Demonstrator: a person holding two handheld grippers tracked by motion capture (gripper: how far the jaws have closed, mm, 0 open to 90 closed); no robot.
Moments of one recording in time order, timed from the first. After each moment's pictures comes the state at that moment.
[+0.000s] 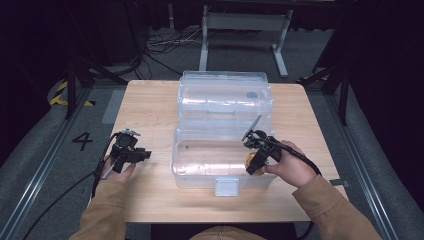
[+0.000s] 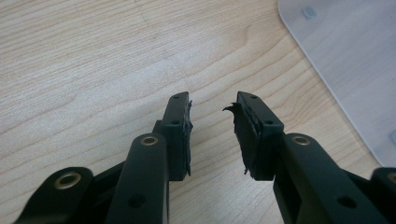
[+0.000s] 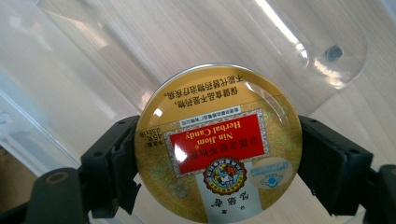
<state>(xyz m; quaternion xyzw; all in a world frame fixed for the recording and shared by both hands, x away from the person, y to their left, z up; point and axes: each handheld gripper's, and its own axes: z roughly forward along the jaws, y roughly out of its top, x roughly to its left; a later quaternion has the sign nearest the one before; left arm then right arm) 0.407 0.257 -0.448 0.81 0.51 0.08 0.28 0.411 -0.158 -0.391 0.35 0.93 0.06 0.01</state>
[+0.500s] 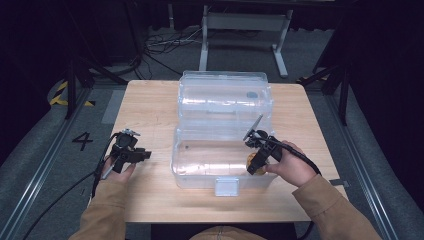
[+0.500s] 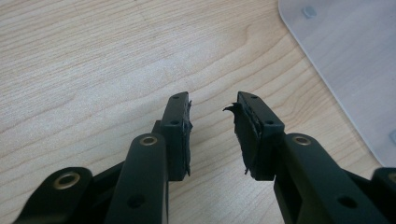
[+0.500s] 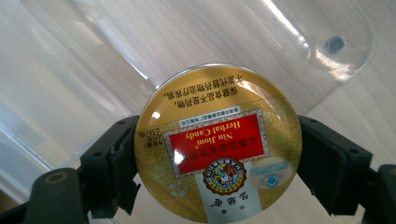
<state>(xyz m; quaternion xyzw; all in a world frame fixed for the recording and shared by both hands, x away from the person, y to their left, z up) 0.408 0.257 -0.449 0.81 0.51 0.08 0.28 0.417 -0.163 -0.399 0.36 0.93 0.05 -0.01</state>
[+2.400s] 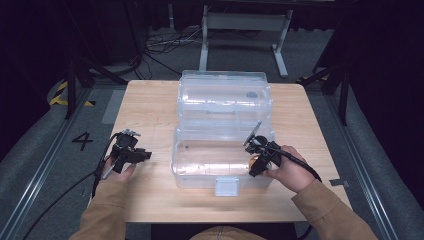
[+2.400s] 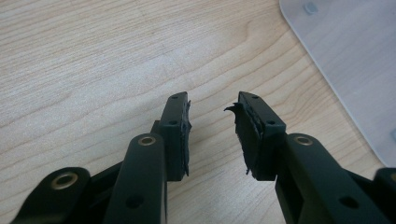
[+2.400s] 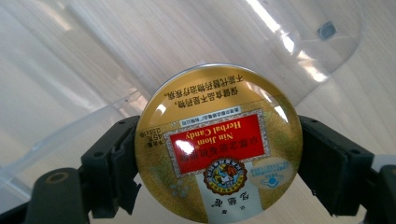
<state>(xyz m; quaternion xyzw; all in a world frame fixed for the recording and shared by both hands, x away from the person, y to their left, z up) 0.409 0.257 -0.451 0.81 0.51 0.07 0.28 0.406 -0.162 -0.410 0.36 0.93 0.03 0.04</state>
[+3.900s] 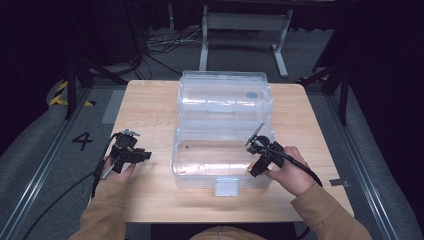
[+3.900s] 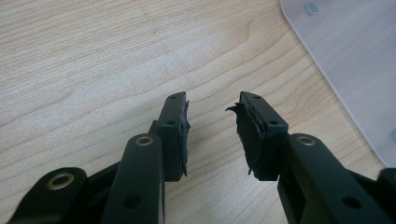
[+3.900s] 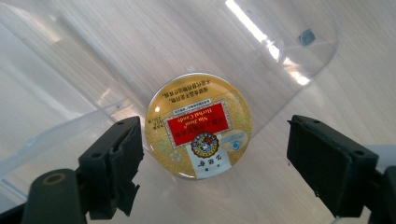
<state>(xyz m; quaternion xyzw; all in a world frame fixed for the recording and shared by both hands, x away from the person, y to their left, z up) 0.408 0.259 -0.451 0.81 0.51 0.07 0.28 0.400 -0.166 -0.406 0.36 0.93 0.05 0.07</state>
